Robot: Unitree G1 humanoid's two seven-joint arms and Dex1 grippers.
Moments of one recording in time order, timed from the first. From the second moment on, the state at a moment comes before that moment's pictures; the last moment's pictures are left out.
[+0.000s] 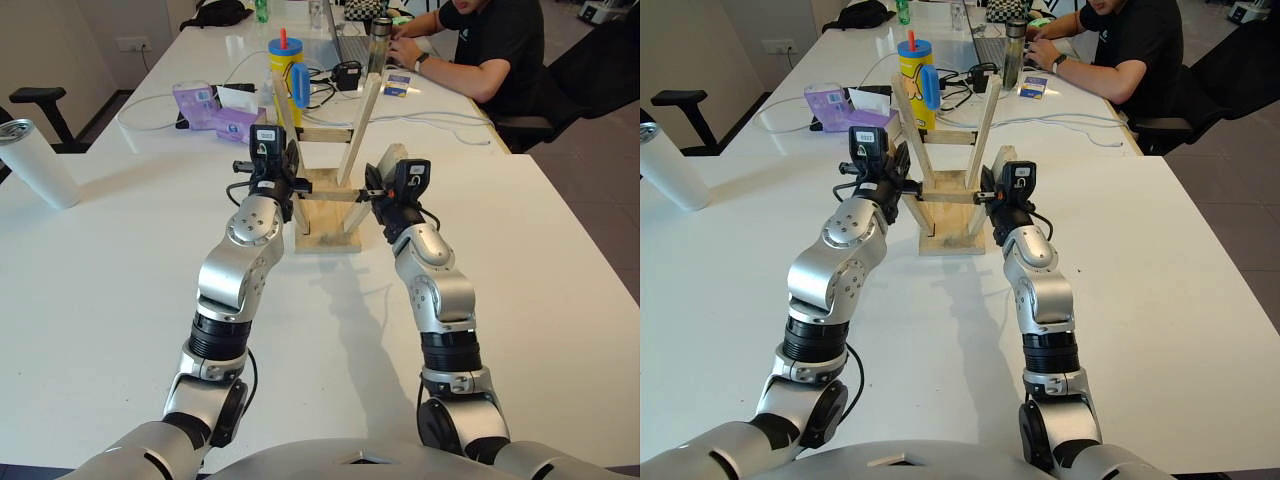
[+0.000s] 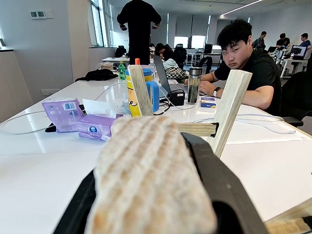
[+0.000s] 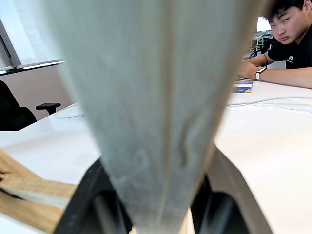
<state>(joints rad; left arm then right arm) -0.55 0.02 -0.15 -0.23 -0.16 0.72 0.25 -0.41 0.04 -0.02 -0.06 0.17 0.39 0.07</state>
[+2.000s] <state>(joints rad) -0.37 -0.01 0.01 -0.28 -0.27 0.73 0.05 -0.47 0.07 -0.02 -0.04 0.16 0.40 0.07</state>
